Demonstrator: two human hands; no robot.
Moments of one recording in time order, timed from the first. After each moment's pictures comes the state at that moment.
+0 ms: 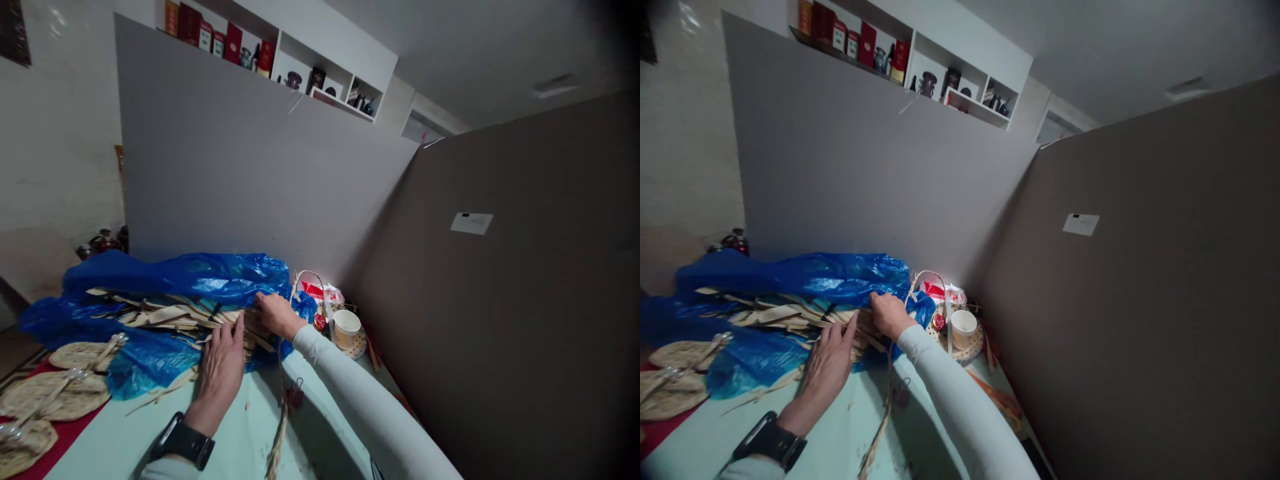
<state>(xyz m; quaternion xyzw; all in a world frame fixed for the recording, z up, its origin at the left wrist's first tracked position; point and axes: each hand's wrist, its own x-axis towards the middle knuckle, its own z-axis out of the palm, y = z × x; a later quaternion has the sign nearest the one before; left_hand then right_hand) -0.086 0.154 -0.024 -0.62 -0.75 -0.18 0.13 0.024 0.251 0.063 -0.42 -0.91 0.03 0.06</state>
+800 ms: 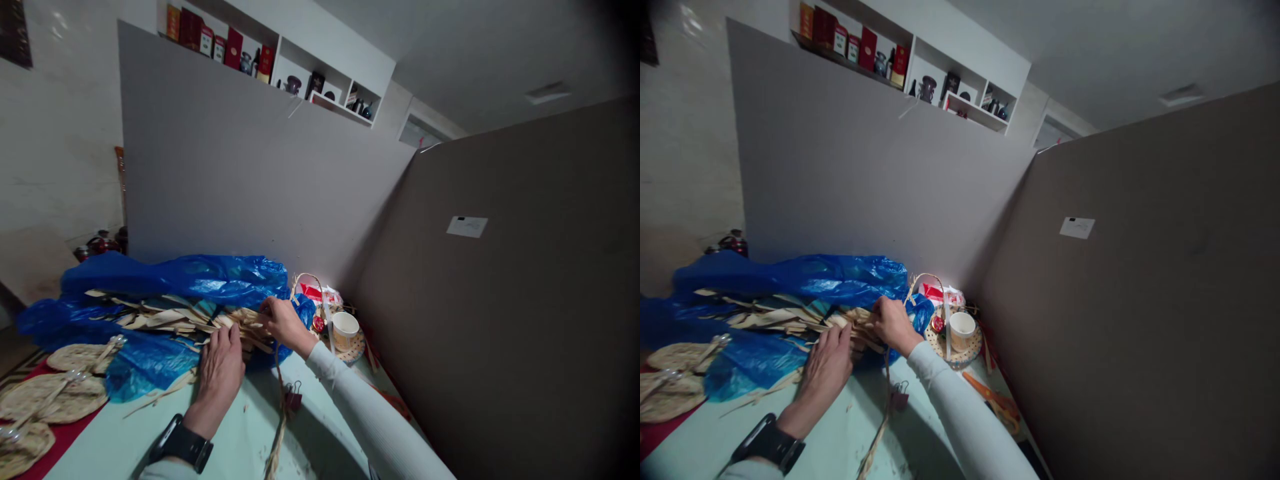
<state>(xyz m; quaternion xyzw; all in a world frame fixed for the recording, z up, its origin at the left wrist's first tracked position) -0.084 0.150 -0.023 -0.62 -0.76 -0.18 0.11 0.041 0.221 0.074 -0.43 -0.87 0.14 0.21</state>
